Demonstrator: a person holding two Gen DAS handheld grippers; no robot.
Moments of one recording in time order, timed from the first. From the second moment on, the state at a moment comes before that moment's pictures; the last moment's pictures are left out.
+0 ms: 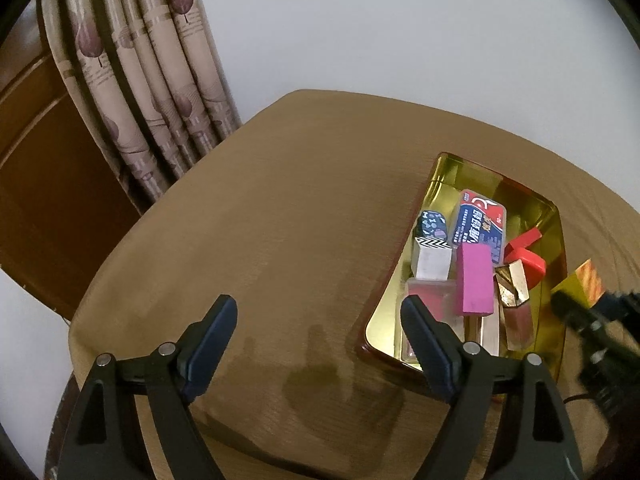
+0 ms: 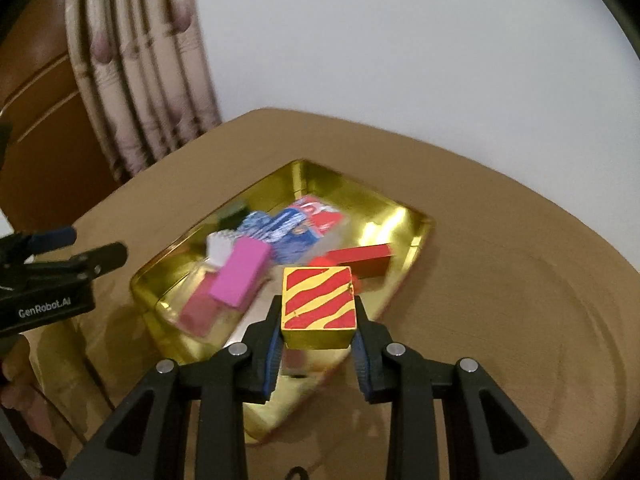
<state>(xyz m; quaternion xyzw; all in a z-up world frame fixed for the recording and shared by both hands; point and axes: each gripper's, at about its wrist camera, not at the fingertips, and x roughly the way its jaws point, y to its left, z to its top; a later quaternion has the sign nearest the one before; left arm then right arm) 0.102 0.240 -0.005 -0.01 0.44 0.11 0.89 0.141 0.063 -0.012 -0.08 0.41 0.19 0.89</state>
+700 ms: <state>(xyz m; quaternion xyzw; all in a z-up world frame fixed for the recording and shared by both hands) 0.102 0.239 -0.005 -0.01 0.44 0.11 0.89 0.148 0.100 -0.047 -0.11 0.43 0.19 0.87</state>
